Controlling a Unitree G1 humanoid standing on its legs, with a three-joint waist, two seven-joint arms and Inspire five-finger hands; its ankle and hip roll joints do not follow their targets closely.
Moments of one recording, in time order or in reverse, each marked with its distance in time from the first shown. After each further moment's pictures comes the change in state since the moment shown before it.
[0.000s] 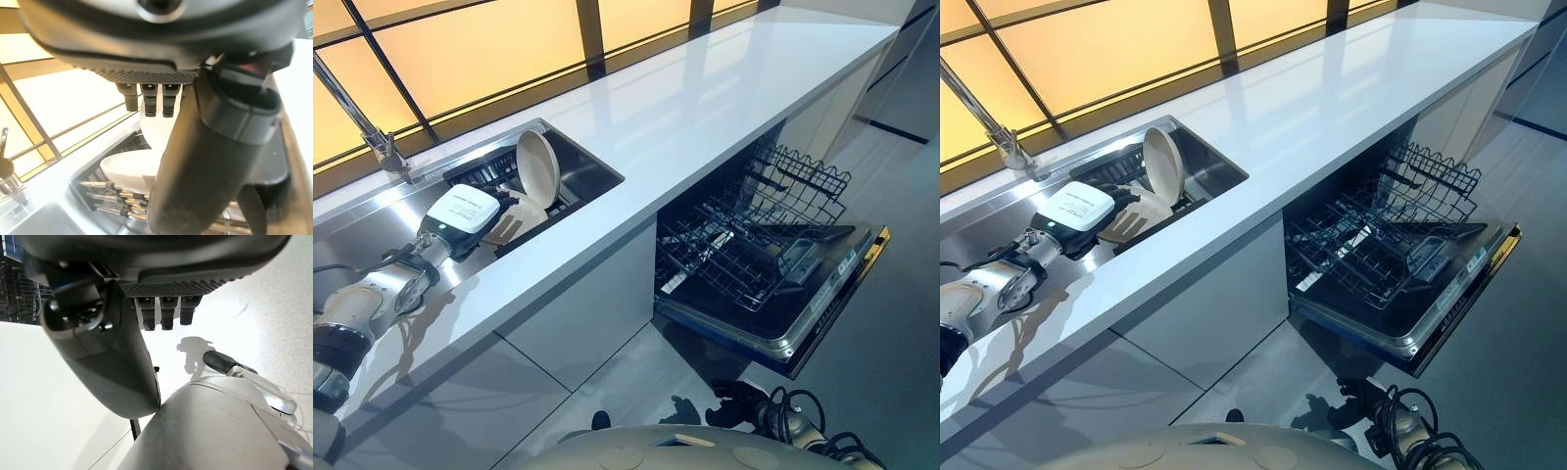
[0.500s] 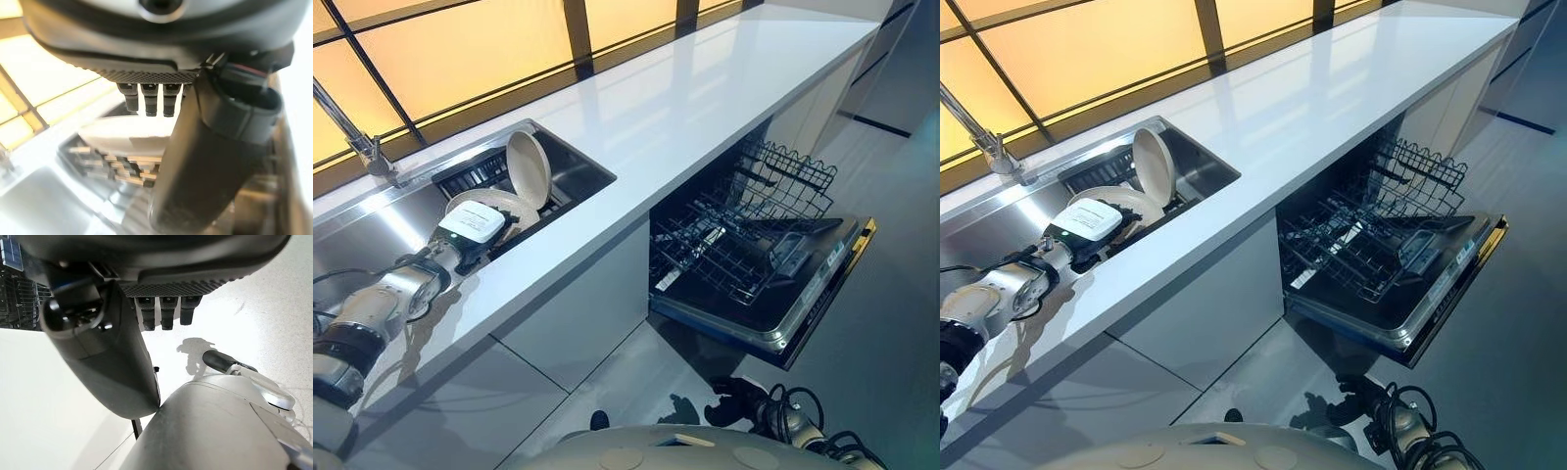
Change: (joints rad) left arm -0.037 -0.056 -0.075 0.071 -0.005 0.054 -0.159; right arm -0.003 0.000 0.001 -0.016 0.003 0.009 0.000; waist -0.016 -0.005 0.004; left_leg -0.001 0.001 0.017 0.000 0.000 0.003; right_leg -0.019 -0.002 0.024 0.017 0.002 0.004
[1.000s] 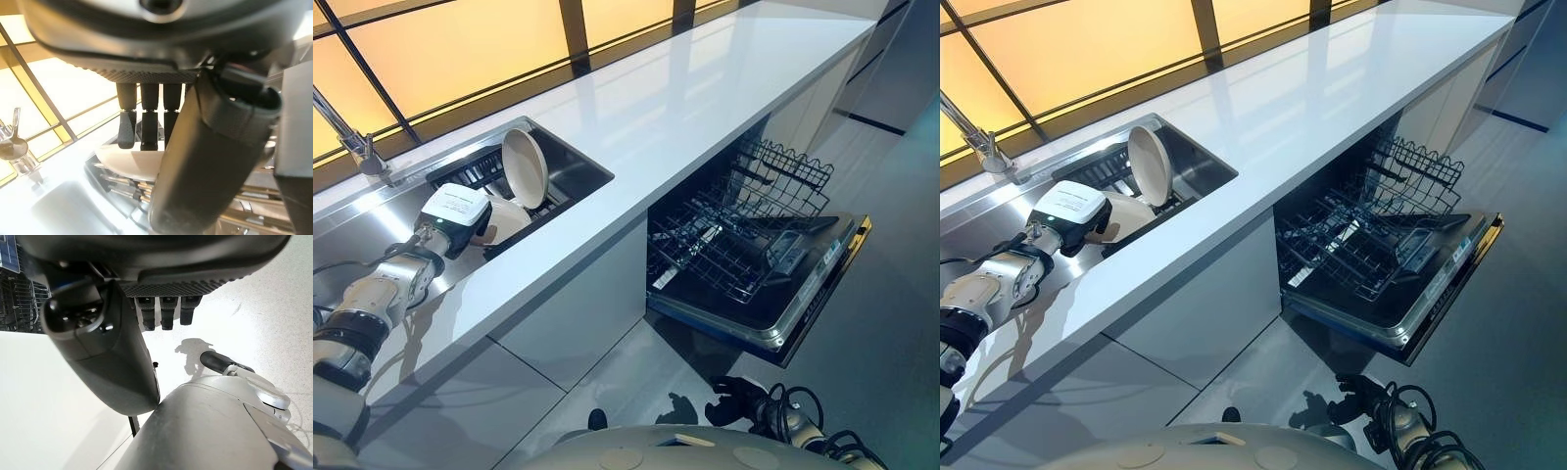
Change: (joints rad) left arm -0.079 -0.002 0.001 0.078 -0.004 0.060 0.111; right arm -0.001 -0.001 0.001 -0.001 0.001 0.001 0.001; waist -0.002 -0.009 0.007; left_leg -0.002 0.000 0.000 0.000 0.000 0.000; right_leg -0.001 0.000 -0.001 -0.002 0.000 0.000
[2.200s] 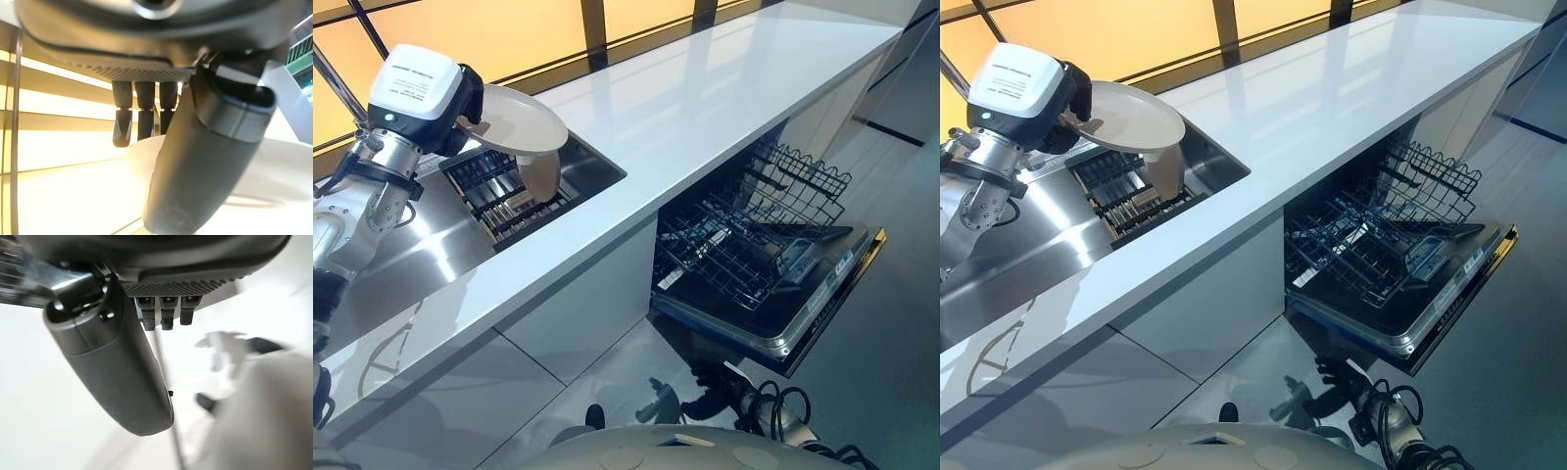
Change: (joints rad) left arm -0.108 0.165 0.199 -0.329 -0.284 -0.048 0.151; right arm 0.085 0.002 0.058 -0.402 0.184 -0.007 -0.002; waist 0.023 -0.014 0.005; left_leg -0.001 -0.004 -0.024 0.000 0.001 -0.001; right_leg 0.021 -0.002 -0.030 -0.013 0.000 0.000
